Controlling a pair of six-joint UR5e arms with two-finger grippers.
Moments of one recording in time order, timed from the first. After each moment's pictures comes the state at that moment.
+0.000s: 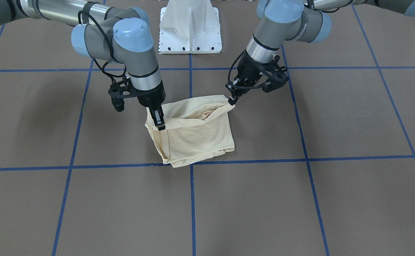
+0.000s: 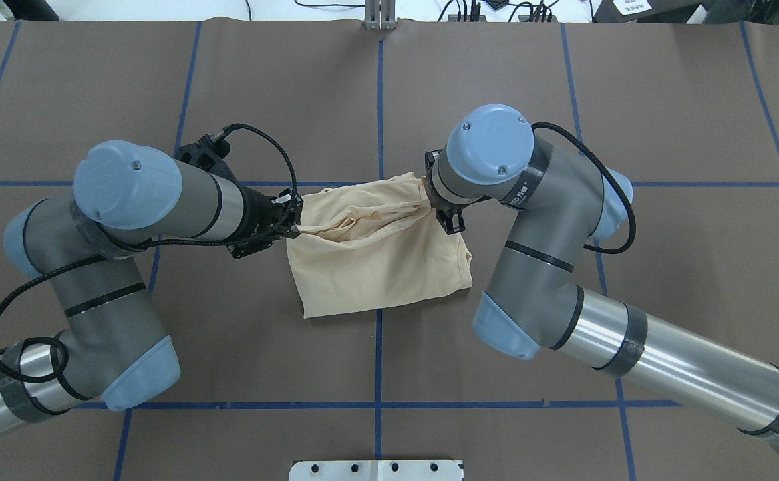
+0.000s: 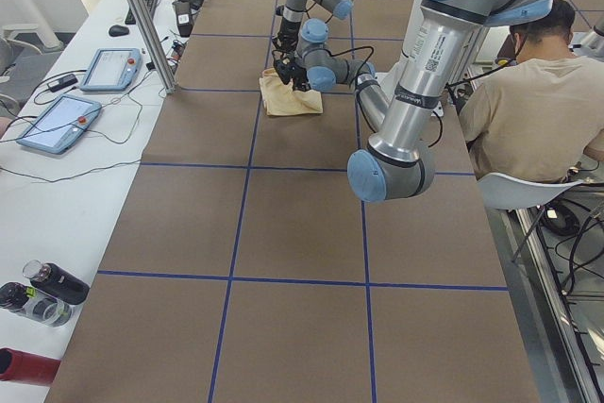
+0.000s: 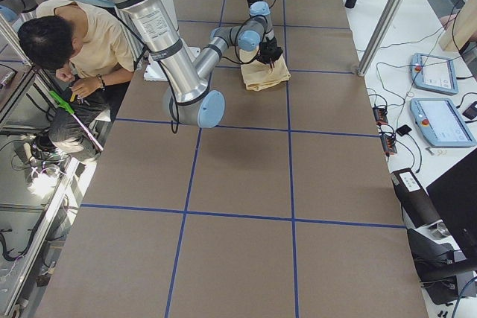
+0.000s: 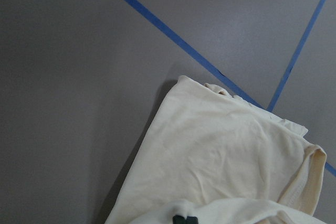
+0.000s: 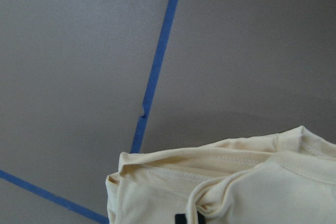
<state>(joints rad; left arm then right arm) -0.59 -2.05 -1.83 -1.93 -1.84 -1.87 0.59 -0.88 1.60 -1.44 1.76 2.47</state>
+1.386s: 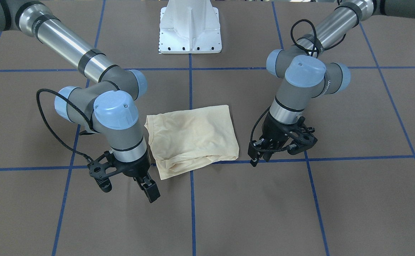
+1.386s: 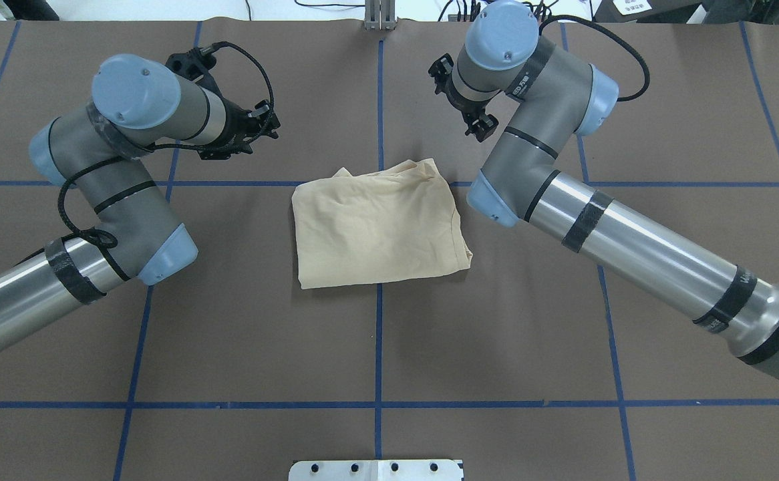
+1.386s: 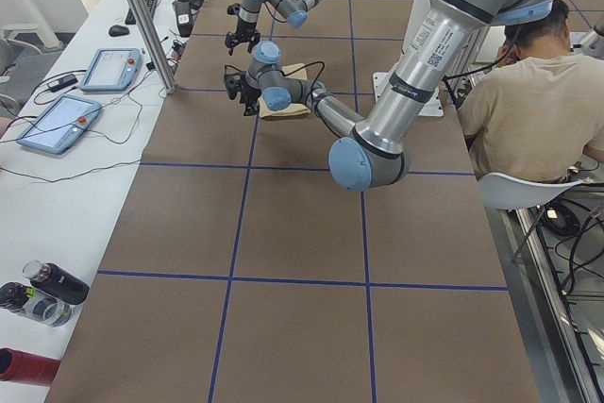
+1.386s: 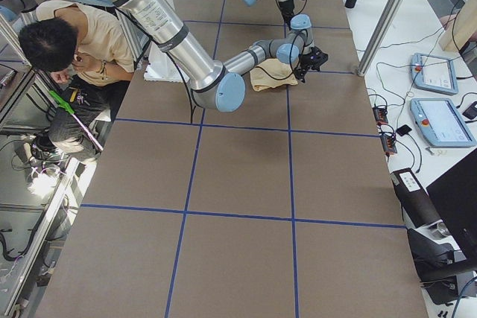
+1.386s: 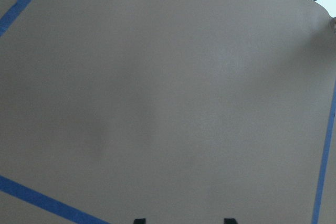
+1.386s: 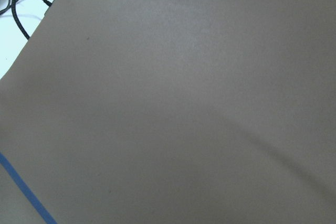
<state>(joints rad) -0.78 -2.16 -1.47 -2.12 -1.84 -1.54 0.80 -0.73 1.16 -1.18 1.83 1.95</state>
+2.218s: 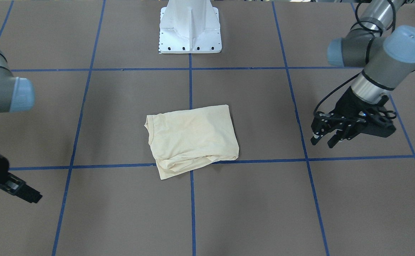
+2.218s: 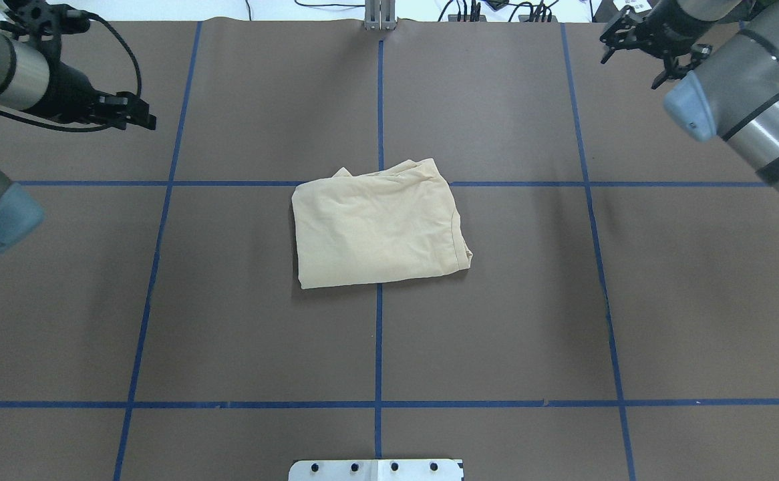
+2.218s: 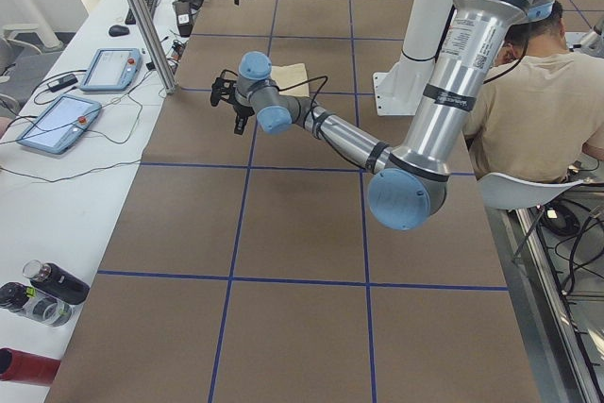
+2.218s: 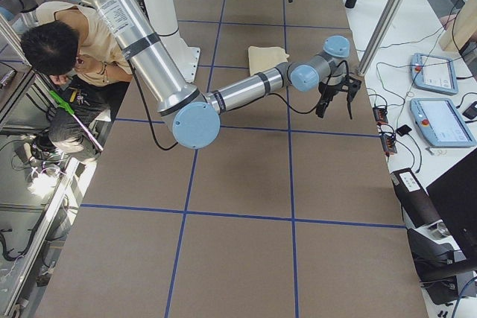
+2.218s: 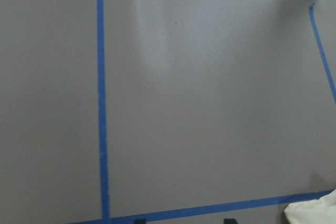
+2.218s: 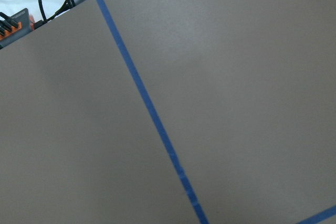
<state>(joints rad) -1.06 -1.84 -1.71 -2.11 -2.15 -0.81 1.20 -1.01 1.39 -1.43 2.24 1.04</state>
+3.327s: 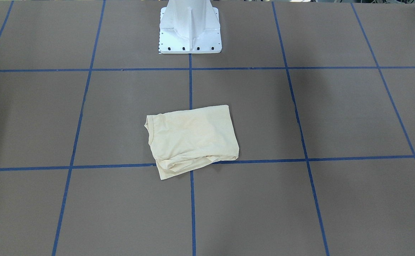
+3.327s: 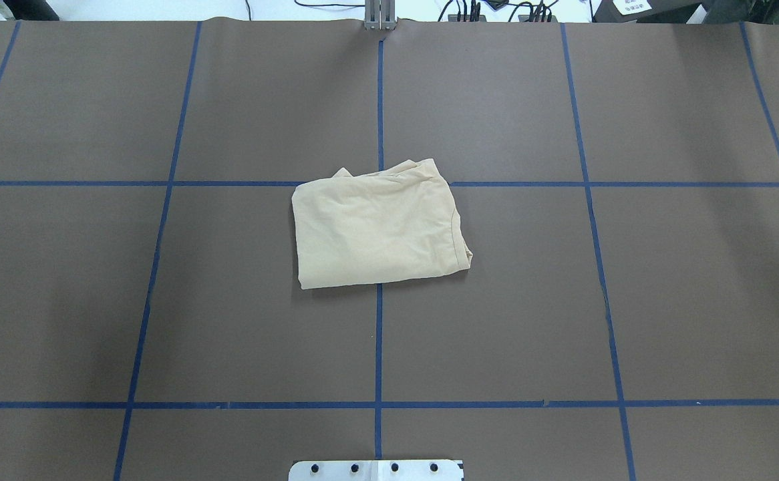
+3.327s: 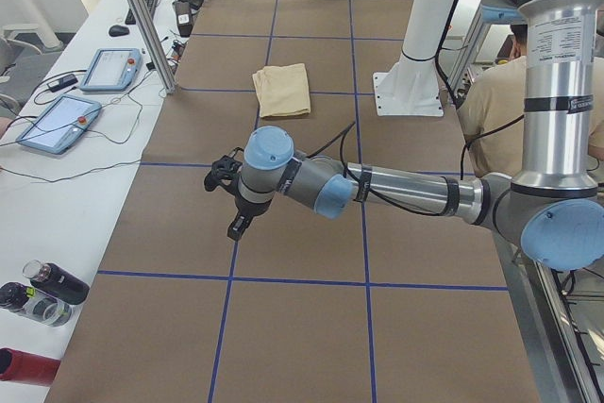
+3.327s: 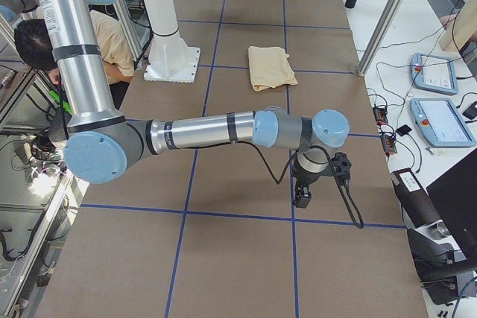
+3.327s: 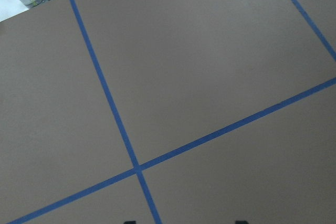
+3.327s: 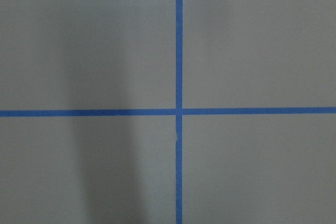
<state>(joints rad) -1.56 -1.51 -1.77 -1.85 -2.32 0.06 1.58 -1.37 1.53 -1.84 2.32 -0.06</state>
